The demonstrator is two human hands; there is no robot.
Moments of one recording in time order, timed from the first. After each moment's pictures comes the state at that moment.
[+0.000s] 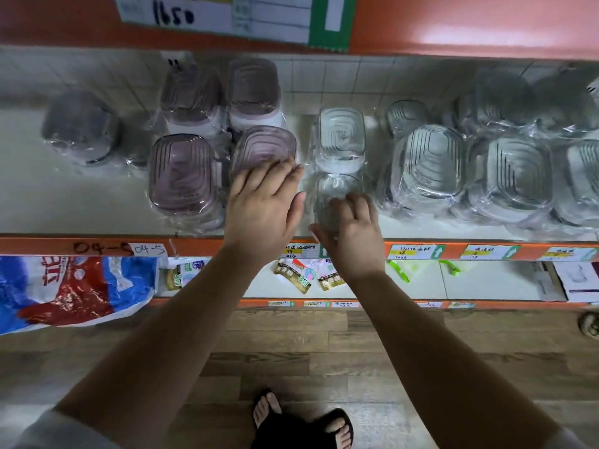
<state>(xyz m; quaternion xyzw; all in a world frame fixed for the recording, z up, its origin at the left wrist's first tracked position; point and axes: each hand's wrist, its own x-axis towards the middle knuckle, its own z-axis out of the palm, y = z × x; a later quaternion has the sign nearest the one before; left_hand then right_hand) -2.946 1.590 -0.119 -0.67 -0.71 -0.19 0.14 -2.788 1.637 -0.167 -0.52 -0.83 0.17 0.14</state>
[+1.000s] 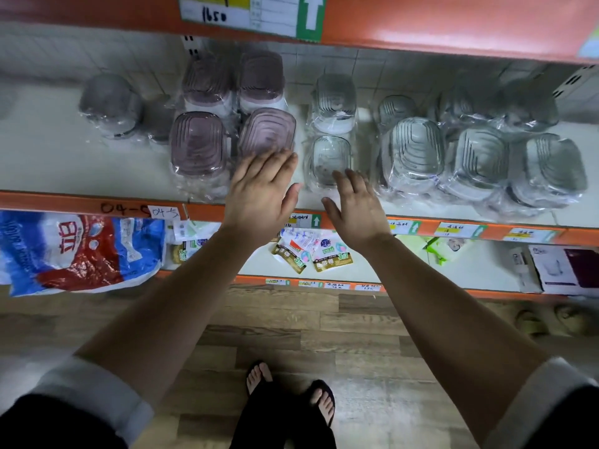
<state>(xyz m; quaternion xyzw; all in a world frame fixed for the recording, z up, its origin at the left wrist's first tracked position) -2.926 1.547 -0.093 -0.67 -0.72 -0.15 0.10 -2.759 1.633 -0.121 -0.46 -0.87 0.17 0.04</state>
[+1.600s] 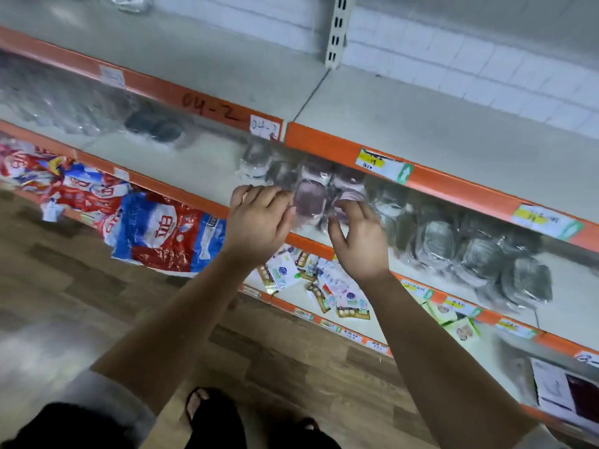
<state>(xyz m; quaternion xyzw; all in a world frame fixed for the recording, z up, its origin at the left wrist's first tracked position) -2.969 1.364 0.078 -0.53 -0.78 -0.24 0.21 -2.816 1.485 0.080 -0.33 -0.89 0.19 0.24</state>
